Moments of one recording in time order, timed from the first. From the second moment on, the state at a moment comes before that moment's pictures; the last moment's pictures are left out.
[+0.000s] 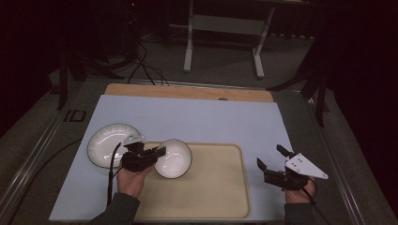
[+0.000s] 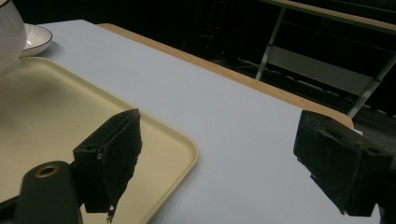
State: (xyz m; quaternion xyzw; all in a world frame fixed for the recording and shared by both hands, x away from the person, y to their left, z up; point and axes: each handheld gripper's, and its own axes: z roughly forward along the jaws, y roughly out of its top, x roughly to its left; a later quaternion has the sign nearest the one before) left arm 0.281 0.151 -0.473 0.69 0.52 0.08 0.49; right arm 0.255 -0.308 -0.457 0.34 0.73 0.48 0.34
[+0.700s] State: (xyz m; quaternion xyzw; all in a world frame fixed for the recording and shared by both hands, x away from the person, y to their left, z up) left arm 0.284 0.139 -0.484 0.70 0.52 0.08 0.47; right arm 0.255 -0.308 -0.457 0.34 0.73 0.48 0.34
